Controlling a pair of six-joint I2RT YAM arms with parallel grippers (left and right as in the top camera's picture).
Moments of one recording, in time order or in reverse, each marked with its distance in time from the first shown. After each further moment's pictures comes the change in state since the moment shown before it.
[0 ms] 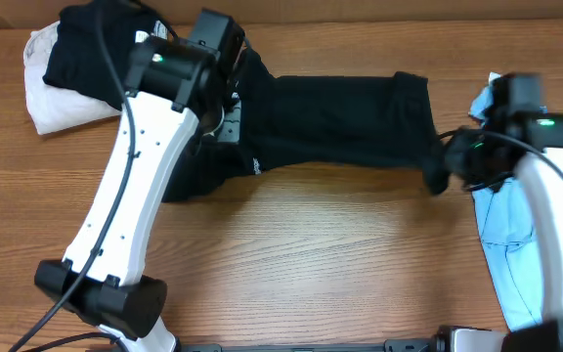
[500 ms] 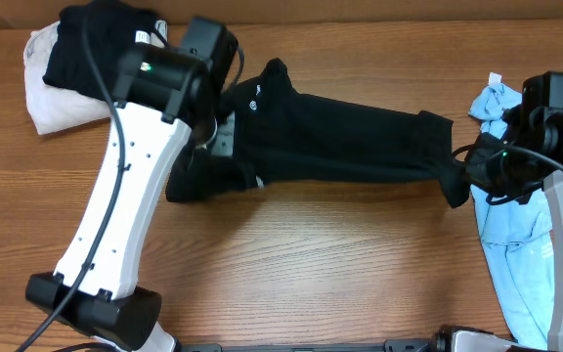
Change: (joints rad) left arm 0.000 -0.048 -0.068 -0.051 0.030 0.000; right arm -0.039 -0.055 0.051 -0.171 -0.003 -0.114
